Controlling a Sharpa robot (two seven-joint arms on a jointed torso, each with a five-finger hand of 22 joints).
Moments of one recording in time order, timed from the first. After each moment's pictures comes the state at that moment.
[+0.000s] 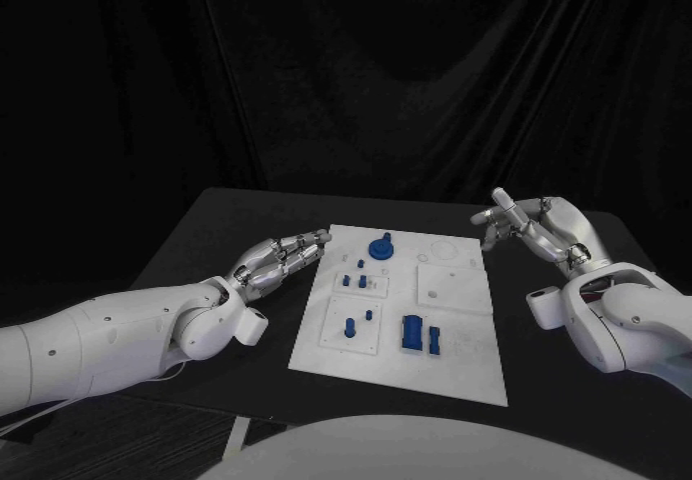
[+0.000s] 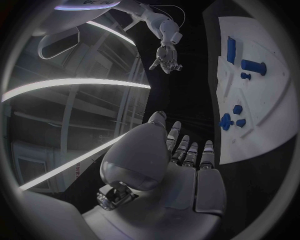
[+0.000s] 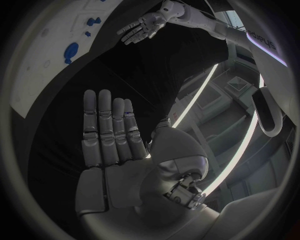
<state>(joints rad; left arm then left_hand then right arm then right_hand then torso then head) 0.98 -0.88 -0.21 1.39 -0.18 0.08 0.68 1.48 0.22 -0.15 0.28 0.51 0.48 0.08 0.15 0.04 0.04 0.06 0.29 0.03 0.00 0.05 0.01 0.01 0.19 0.00 0.16 0.01 0.02 1.15 -1.09 -0.21 1.78 -0.56 -0.73 0.44 0.89 0.24 -0.39 0.29 0.09 1.03 0.12 0.18 0.23 0.97 0.12 0.68 0.81 1.04 0.08 0.62 0.51 0.13 0.97 0.16 0.35 0.97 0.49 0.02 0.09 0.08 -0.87</state>
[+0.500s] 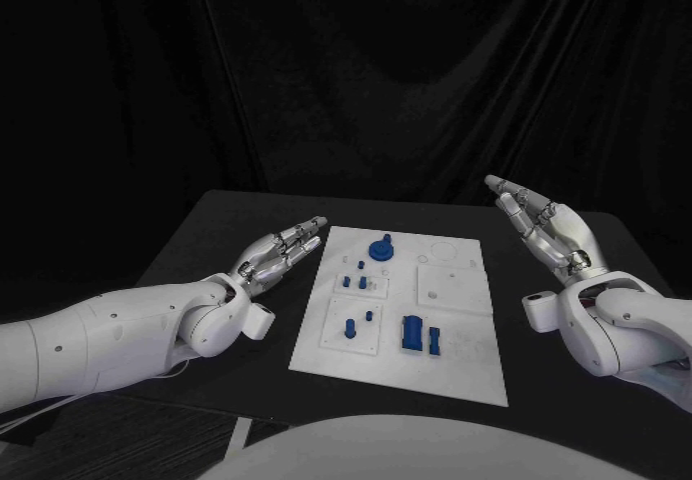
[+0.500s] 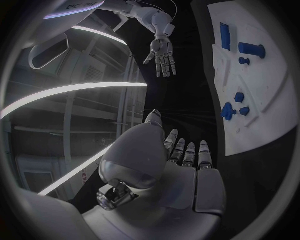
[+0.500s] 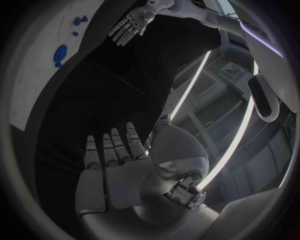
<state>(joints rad) 0.98 -0.88 -0.21 1.40 -0.18 -0.05 0.68 1.41 0.23 -0.22 0.29 0.33 0.31 -0.01 0.05 0.04 -0.01 -0.05 0.19 0.03 -0.01 -0.02 0.01 0.01 0.19 0.01 0.03 0.01 0.01 1.11 -1.06 -0.21 1.72 -0.39 -0.66 0.62 0.97 0.19 -0.39 0.29 0.09 0.46 -0.06 0.07 0.07 0.19 0.06 0.24 0.24 0.16 0.05 0.10 0.08 0.12 0.11 0.19 0.05 0.15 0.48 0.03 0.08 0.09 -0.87</state>
